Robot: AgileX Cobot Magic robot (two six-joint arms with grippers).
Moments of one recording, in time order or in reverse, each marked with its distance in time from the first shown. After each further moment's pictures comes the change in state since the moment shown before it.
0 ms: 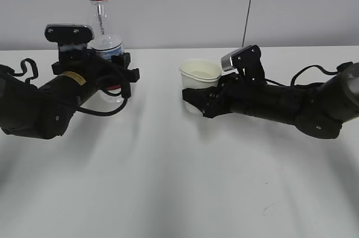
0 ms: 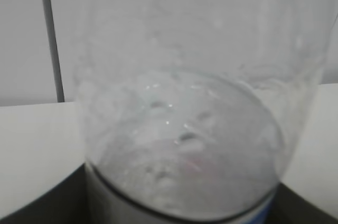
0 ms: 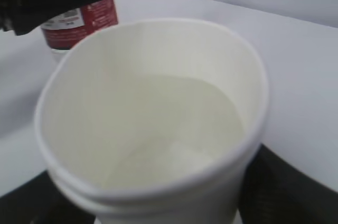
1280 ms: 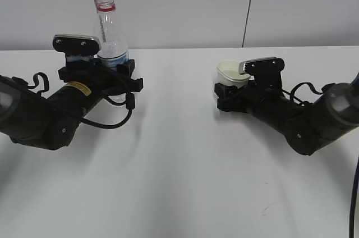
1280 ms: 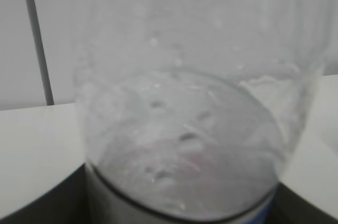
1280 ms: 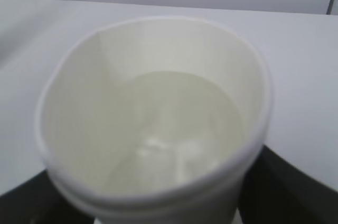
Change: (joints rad) left arm 0.000 0.082 -0.009 0.045 -0.111 0.000; right arm 0.000 0.124 -0.002 0.634 0.018 -0.356
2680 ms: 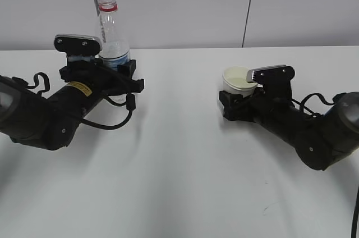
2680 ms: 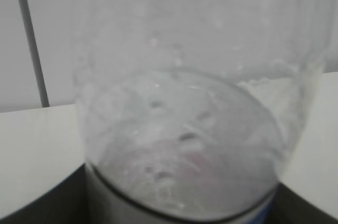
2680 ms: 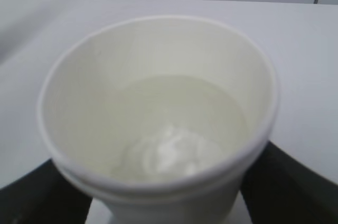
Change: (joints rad) left arm 0.000 0.000 0.000 0.016 0.000 0.000; right arm 0.000 -0.036 0.123 0.018 -0.089 -0.013
